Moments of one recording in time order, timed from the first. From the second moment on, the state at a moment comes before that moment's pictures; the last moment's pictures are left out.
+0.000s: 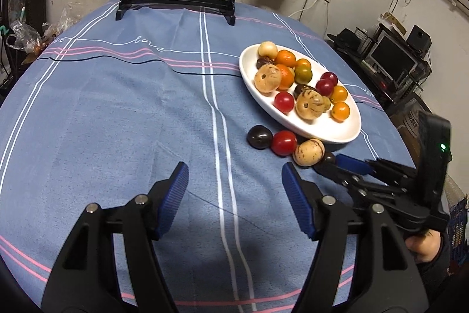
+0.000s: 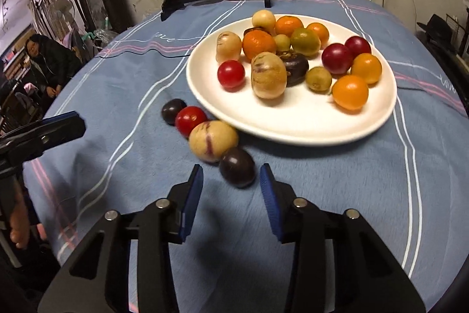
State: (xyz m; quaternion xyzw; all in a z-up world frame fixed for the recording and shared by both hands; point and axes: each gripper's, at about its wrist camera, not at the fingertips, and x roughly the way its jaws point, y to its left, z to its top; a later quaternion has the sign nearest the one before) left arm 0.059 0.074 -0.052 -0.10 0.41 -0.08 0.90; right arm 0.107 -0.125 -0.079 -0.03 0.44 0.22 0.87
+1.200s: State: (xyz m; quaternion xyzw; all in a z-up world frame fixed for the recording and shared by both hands) left arm 0.110 -0.047 -0.092 -0.04 0.47 -0.13 0.87; right arm 0.062 -0.225 -0.062 0.07 0.43 0.21 0.87
